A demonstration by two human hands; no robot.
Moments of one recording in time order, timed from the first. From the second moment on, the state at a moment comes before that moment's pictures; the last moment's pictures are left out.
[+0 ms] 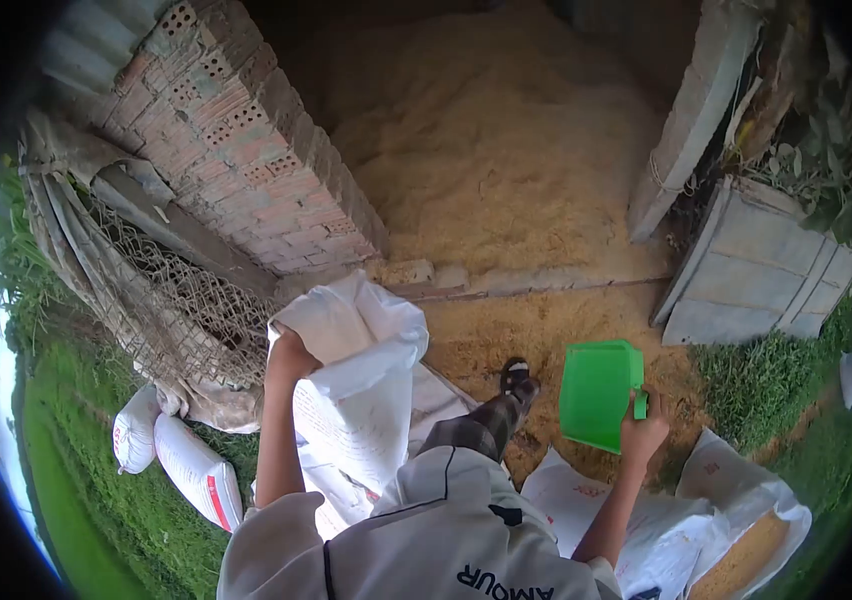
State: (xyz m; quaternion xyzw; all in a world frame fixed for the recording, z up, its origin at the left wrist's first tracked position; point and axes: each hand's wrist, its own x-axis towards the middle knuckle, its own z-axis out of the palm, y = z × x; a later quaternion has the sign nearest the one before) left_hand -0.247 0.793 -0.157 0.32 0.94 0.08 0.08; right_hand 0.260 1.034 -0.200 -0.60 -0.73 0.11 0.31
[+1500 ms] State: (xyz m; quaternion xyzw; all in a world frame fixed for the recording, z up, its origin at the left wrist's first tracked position) left_hand -0.539 1.520 -0.001 -0.26 0.93 0.15 0.21; right_hand -0.319 2.059 -0.258 -0.67 -0.46 0.50 0.29
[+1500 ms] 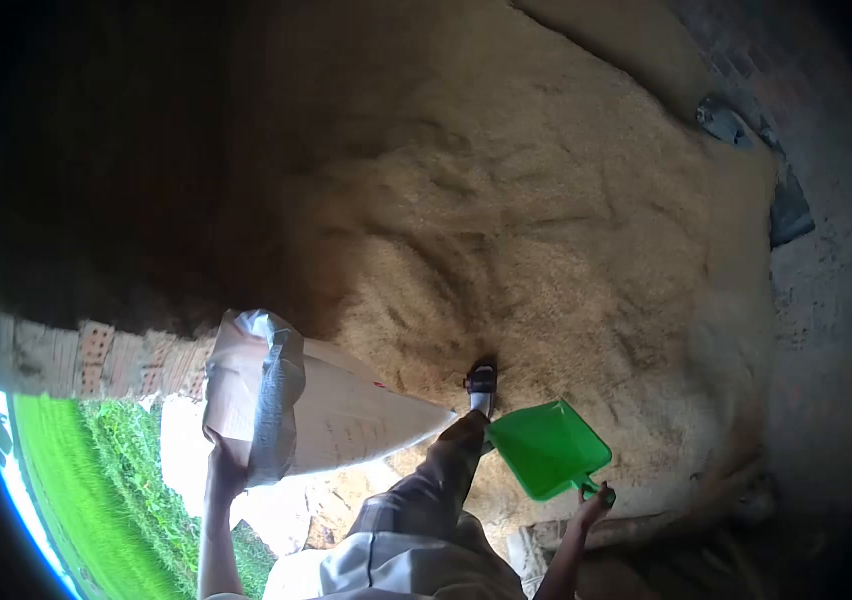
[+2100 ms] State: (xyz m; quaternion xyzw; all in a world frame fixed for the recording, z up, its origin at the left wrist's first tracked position) left_hand -1.015 1.639 0.156 -0.15 0.99 -0.01 0.07; right_hand -0.712 2.312 -0.342 -0.52 -0.36 0.69 0.36
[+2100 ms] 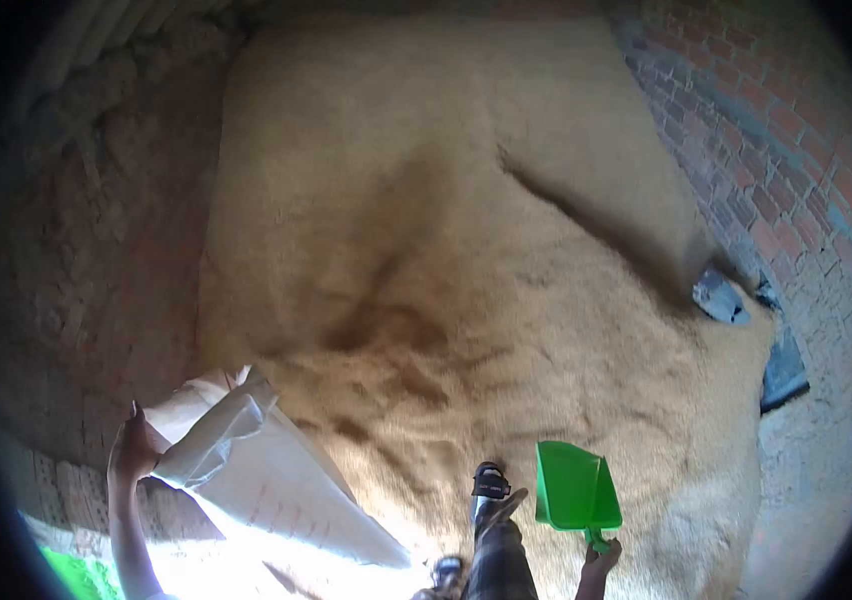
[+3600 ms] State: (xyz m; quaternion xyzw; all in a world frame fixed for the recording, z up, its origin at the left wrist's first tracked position) left_hand -1.493 1.814 0.142 0.16 0.85 -0.48 -0.18; right_hand -1.240 2.455 -0.401 -0.50 0.13 0.84 0.14
